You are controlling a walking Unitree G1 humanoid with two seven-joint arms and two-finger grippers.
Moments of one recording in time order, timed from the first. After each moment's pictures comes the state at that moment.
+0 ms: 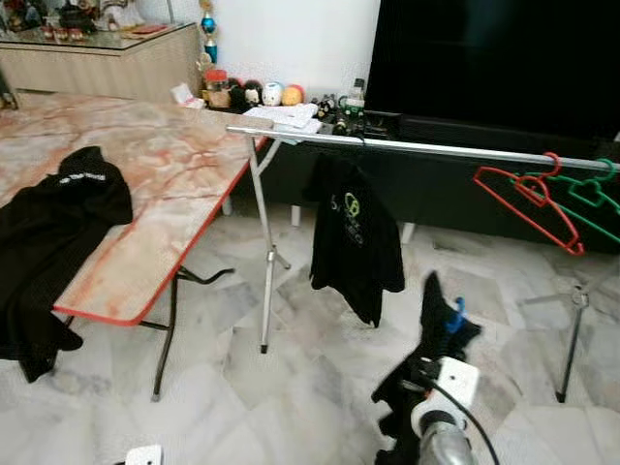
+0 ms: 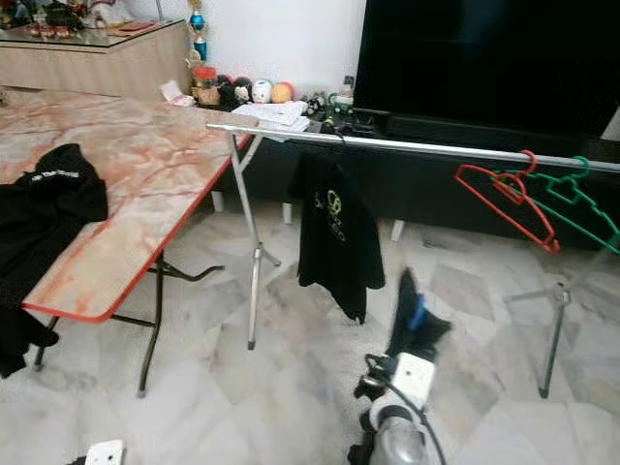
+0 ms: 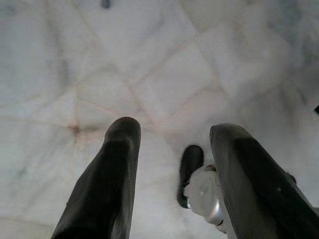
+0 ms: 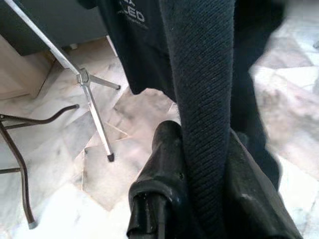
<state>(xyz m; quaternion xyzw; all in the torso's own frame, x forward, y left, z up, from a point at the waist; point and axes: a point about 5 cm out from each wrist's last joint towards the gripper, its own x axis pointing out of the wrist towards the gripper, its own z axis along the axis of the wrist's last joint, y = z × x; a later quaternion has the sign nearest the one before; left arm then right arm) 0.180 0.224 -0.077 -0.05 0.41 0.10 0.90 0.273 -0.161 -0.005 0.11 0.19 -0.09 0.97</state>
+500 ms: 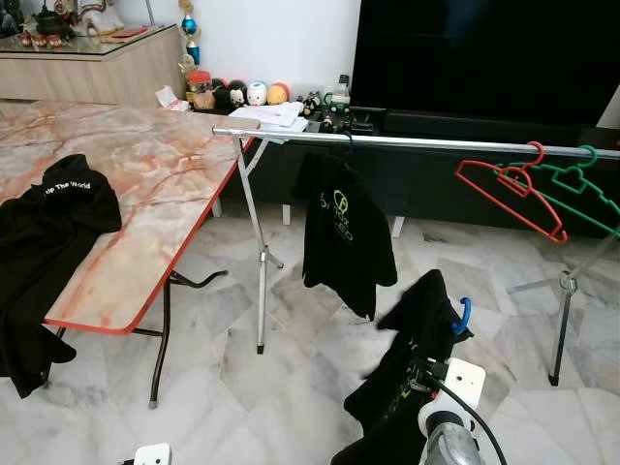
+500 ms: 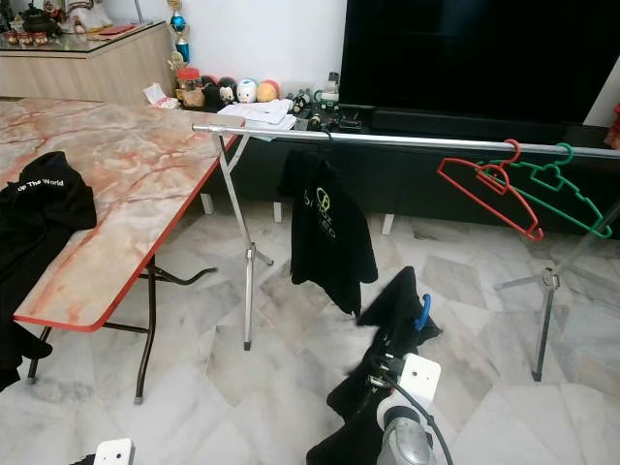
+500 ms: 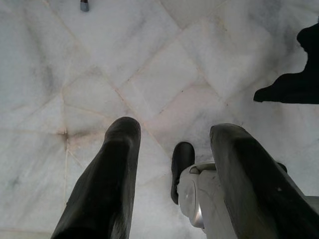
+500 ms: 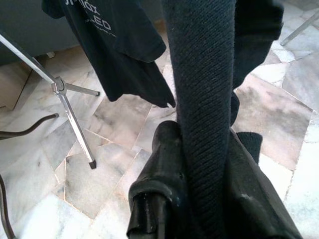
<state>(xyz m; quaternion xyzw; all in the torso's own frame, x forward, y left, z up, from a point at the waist) 0.181 0.216 -0.078 -0.06 0.41 0.09 0.90 0.273 -0.171 -0.004 0.10 0.19 -0.10 0.97</state>
